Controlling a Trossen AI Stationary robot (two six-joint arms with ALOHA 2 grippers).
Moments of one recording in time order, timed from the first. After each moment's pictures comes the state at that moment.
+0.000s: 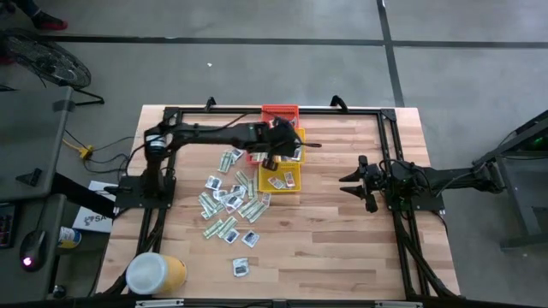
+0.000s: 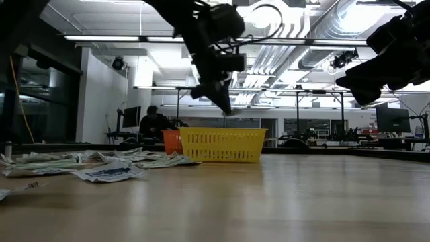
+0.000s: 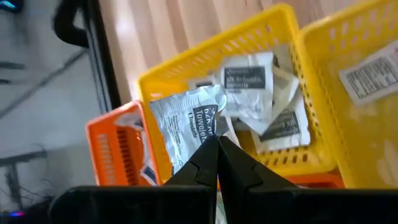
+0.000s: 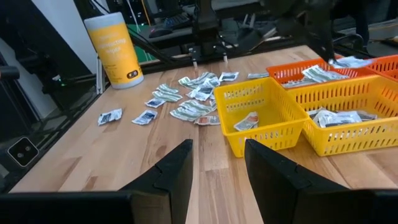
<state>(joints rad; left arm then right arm) 0.22 1.95 1.56 -0.55 -0.31 0.69 0.02 0.19 0.01 0.03 -0.02 0.20</state>
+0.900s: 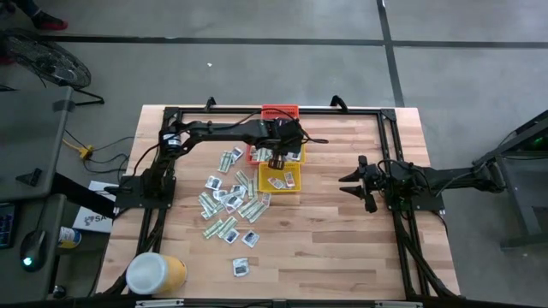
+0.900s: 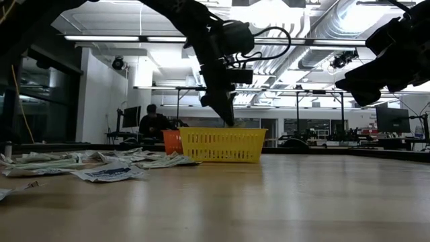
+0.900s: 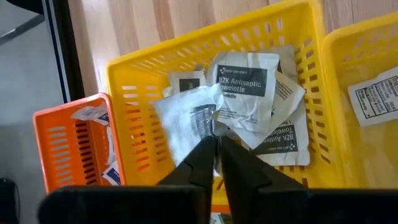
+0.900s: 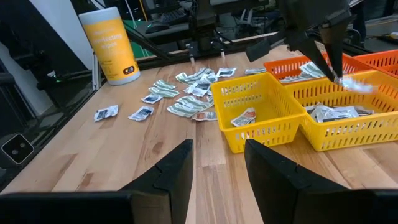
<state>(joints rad) 0.26 2.09 1.72 -0.68 -0.24 0.56 0.02 0.21 0.01 0.02 -0.01 0.20</state>
